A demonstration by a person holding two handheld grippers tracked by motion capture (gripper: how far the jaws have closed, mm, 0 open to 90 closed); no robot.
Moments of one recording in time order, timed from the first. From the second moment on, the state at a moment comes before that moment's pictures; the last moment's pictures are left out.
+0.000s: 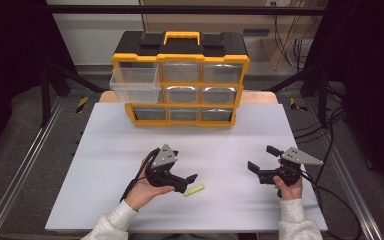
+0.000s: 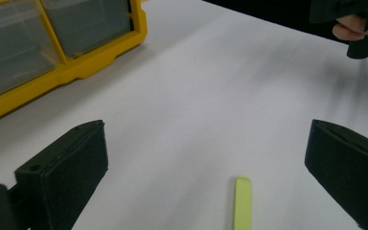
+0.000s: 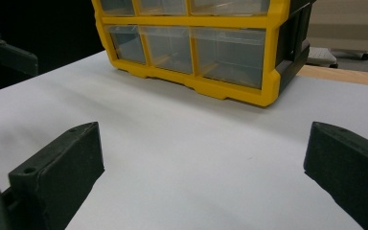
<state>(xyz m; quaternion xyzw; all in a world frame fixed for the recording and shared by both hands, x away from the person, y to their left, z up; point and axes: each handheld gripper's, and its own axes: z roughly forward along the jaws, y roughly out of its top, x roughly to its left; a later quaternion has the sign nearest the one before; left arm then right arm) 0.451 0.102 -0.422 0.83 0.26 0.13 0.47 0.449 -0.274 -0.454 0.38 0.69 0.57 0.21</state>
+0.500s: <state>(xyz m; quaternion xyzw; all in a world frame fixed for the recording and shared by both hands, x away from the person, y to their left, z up) 0.450 0.082 -0.452 0.86 0.26 0.10 0.42 0.449 -0.274 -0.454 0.38 0.69 0.57 0.21</state>
